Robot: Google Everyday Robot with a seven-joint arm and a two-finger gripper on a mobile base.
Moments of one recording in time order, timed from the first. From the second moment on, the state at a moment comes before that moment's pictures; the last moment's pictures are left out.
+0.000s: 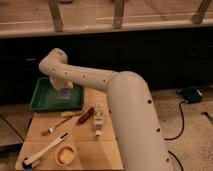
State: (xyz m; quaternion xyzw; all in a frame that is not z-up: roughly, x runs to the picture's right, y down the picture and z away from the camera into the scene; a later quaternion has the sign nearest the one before) arm -0.253 -0.007 0.850 -0.09 -0.21 -0.72 0.65
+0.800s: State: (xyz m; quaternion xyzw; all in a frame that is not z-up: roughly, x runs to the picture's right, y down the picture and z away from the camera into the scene) arm -0.266 -0.007 0.867 -0.08 -0.24 -0.73 0.64
